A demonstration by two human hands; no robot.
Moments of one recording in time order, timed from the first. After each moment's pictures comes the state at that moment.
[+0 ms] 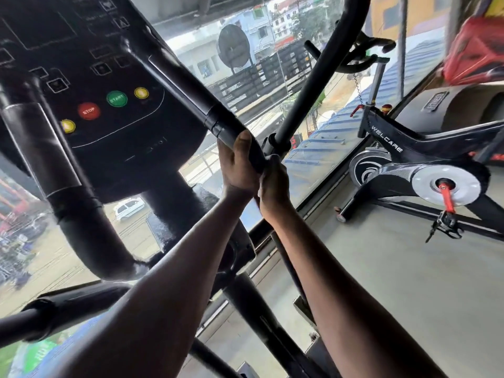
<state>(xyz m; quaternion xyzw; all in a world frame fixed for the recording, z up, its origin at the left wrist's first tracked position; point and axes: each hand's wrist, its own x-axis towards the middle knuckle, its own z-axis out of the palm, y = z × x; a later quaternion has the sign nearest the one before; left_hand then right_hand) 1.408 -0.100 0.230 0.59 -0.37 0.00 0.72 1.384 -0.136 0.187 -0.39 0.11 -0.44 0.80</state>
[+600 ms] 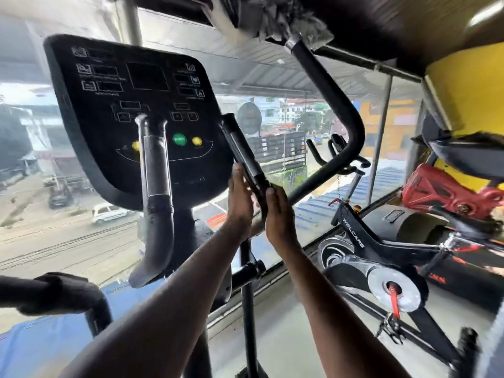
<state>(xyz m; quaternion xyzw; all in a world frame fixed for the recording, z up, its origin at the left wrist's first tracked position) 1.390 -0.056 0.284 0.54 -0.28 -0.12 0.78 1.333 -0.105 0.249 -0.72 0.14 -0.48 0.48</state>
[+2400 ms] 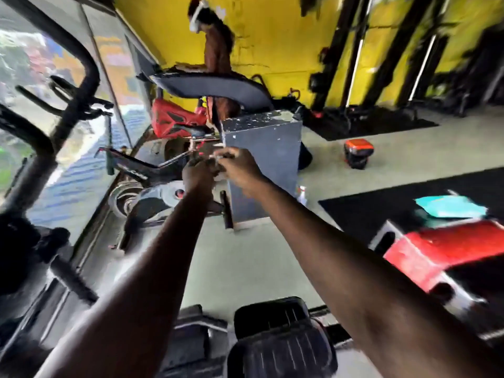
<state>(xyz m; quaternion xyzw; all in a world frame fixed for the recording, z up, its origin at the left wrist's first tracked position) 1.117 0.053 0.226 0.49 -0.42 -0.51 0.57 1.018 0.059 0.228 -0.56 0.56 -0.53 0.30</state>
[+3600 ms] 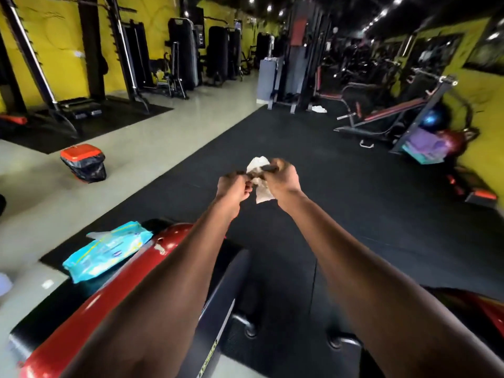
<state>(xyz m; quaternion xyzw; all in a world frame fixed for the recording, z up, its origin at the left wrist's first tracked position) 0.087 0.323 0.137 0.23 -0.60 -0.75 0.14 0.047 0.429 0.158 -0.10 0.80 -0.59 0.00</state>
